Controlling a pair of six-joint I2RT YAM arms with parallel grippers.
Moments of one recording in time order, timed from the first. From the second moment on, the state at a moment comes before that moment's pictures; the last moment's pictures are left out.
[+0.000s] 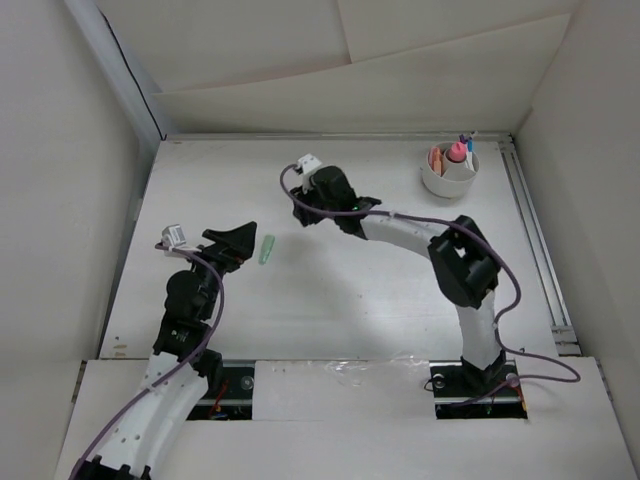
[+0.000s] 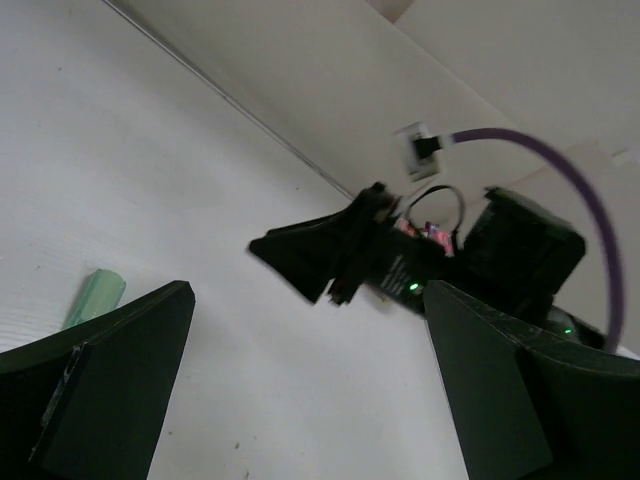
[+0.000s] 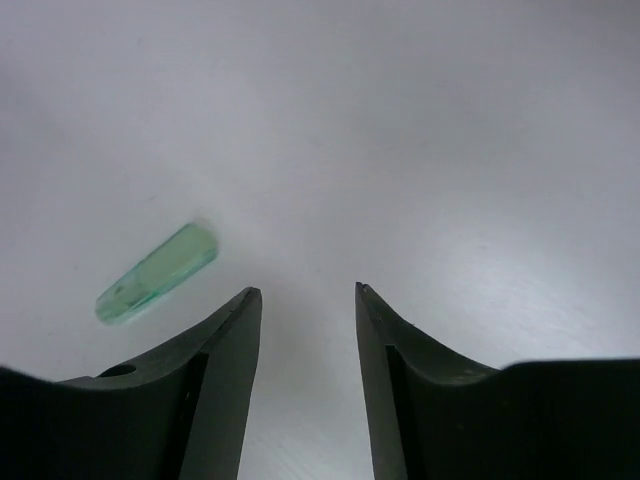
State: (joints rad) left arm -0.29 0.43 0.28 0.21 -0.10 -0.90; right arm 0.71 2.01 1.51 0.03 -0.01 0.09
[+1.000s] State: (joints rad) left arm -0.29 0.31 0.28 0.12 -0.18 -0.90; right arm 0.92 2.37 1.85 -0.16 0.05 0.24
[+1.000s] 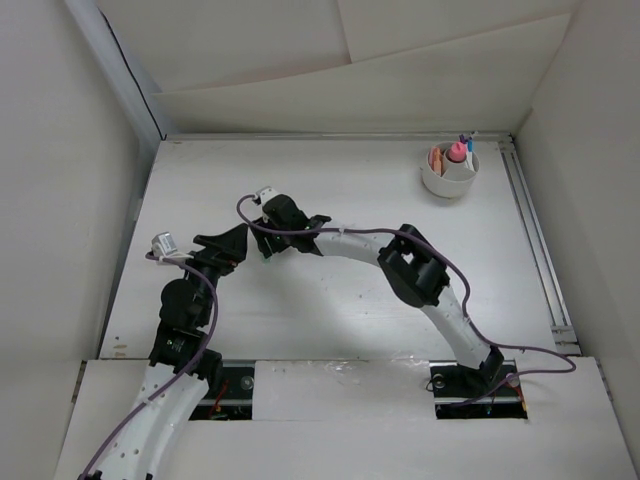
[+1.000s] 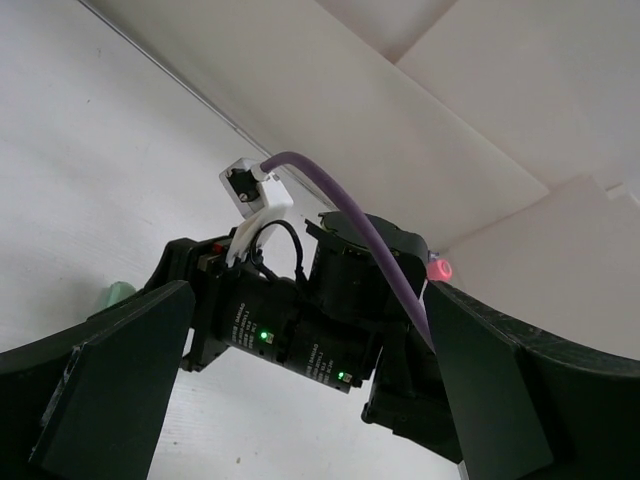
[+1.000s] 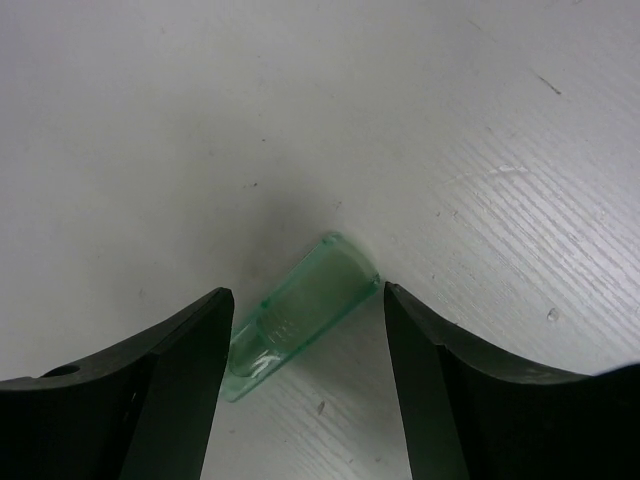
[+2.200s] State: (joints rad) left arm -0.29 0.37 0.28 0.16 -0.14 -0.90; right arm 0.67 1.91 1.42 -0.16 0.23 0.17
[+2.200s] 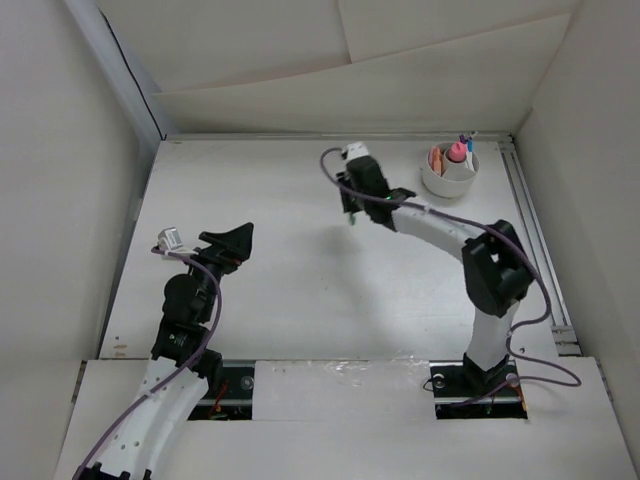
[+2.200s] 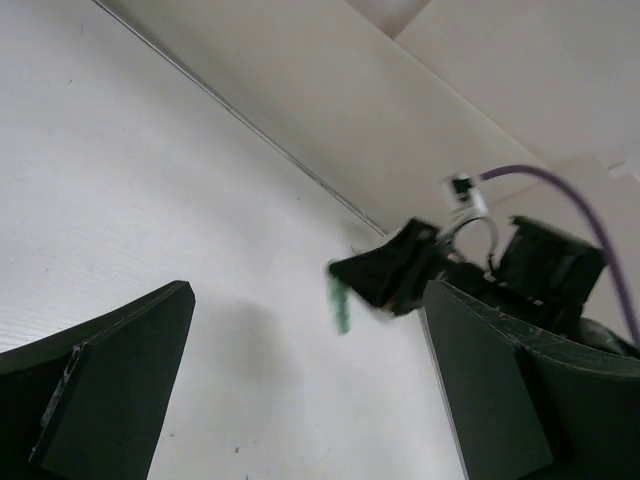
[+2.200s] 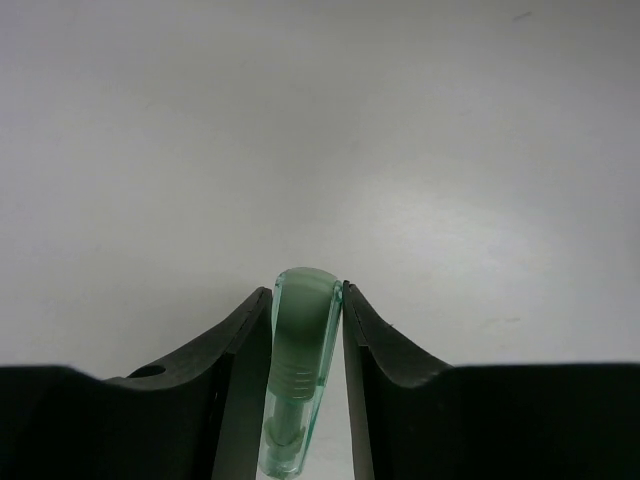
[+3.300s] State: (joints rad) left arm -0.29 0.48 0.28 0.23 -0.10 -0.91; right arm 0.21 2.09 1.61 0.27 0.60 -0.42
